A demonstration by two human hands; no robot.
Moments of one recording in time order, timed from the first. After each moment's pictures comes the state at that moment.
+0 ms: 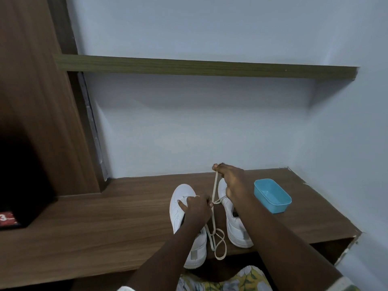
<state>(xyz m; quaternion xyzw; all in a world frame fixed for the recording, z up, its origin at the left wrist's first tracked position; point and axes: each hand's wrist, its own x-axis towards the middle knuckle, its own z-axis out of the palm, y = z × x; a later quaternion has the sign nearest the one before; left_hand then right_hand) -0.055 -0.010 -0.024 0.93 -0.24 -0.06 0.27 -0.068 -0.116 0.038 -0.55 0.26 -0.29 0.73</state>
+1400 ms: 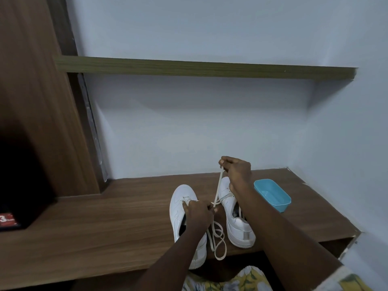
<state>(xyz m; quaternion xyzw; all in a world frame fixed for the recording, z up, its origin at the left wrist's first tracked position) -0.053 -0.014 -0.044 0.92 -0.25 -0.03 0.28 -0.071 -0.123 0.055 -0.62 0.31 -0.36 0.63</state>
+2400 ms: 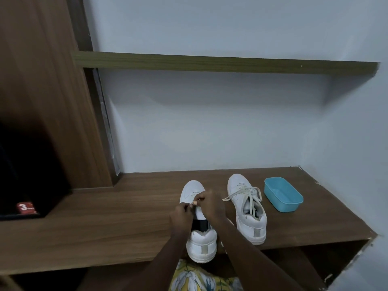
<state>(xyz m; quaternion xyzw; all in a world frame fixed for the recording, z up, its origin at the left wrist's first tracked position) -0.037 0.052 -0.072 0.86 -0.07 -0.03 0.50 -0.064 -0.038 -0.031 -0.89 0.22 -0.14 0.36</state>
